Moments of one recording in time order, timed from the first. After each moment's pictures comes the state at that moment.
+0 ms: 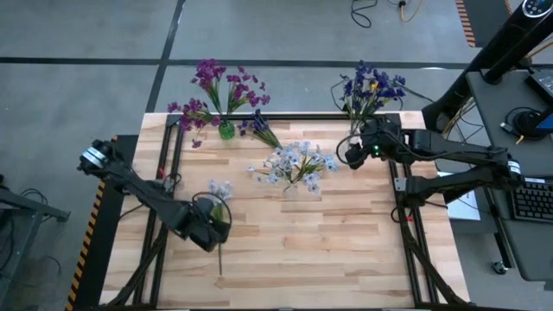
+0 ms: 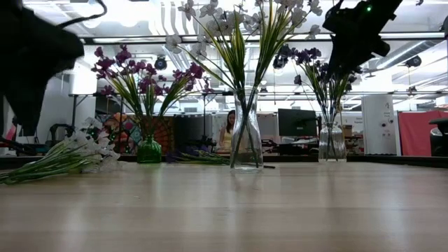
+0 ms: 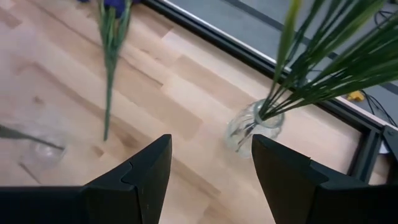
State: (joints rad) left arm -0.61 1.39 0.85 -0.94 -0.17 -1.88; right arm -0.25 0.98 0.98 -0.93 0.46 0.54
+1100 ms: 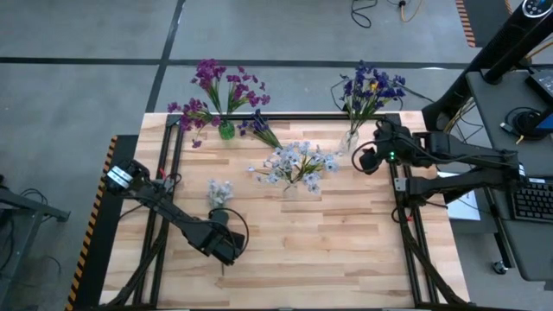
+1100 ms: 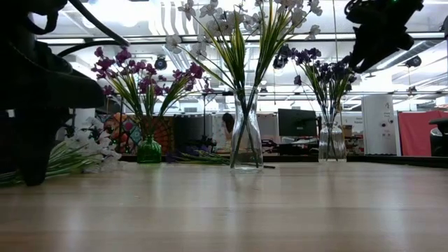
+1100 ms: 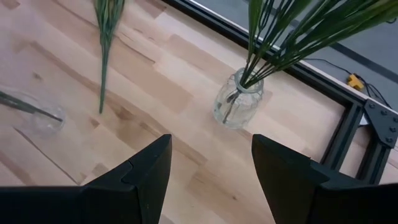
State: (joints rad) left arm -0.62 1.75 0.96 -0.80 -0.18 -1.91; right arm -0.18 0.86 0.98 -1.11 0.46 0.61
